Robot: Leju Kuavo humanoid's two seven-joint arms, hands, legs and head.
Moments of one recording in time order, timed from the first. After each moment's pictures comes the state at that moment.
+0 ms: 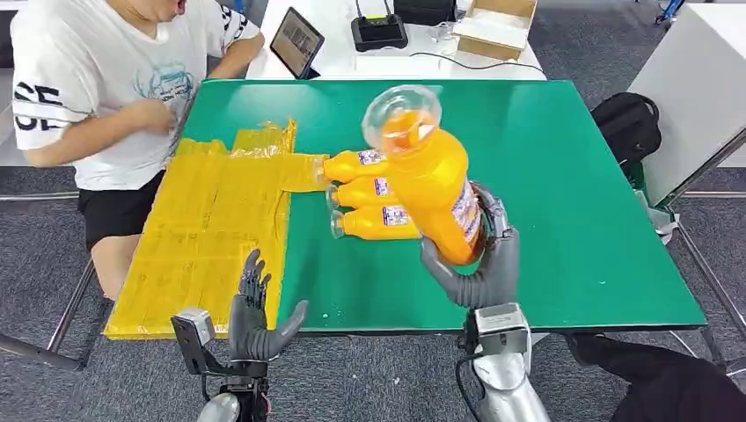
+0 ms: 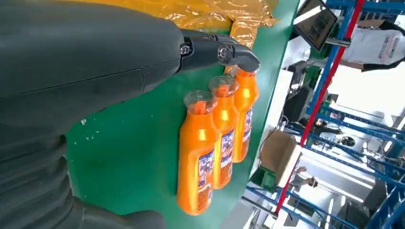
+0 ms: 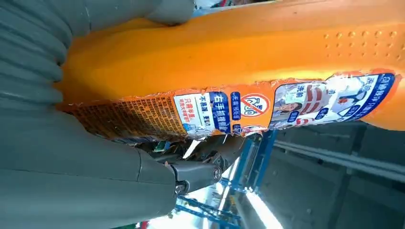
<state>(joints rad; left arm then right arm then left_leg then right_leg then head) 0.06 -0.29 -0.23 -1.33 0.09 0.04 -0.58 -0.08 0.12 0.24 -1.63 0.19 -0.37 -0.59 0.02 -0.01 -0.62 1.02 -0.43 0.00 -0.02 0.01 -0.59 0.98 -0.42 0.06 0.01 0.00</state>
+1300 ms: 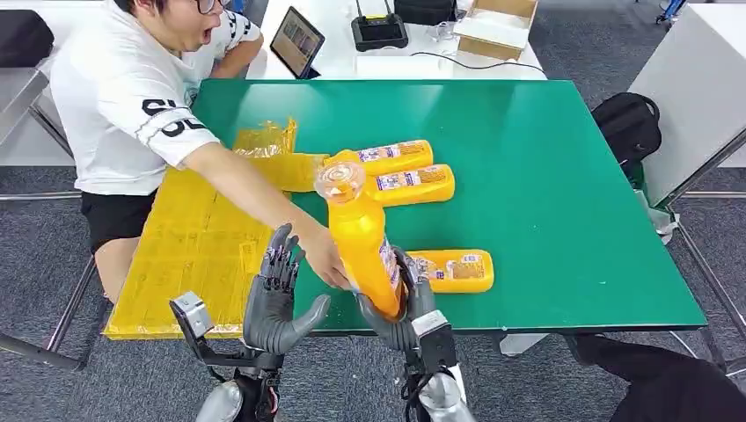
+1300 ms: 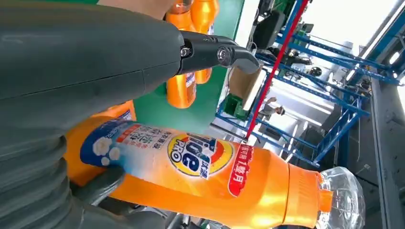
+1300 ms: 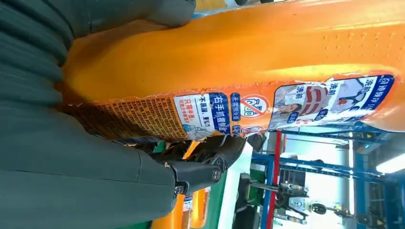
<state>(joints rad) 0.05 -0.27 -0.37 -1.47 0.22 -0.10 -0.51 -0.05 0.27 0.26 -1.17 0.06 -0.18 -0.66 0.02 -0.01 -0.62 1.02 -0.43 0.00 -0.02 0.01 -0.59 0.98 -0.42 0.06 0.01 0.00</state>
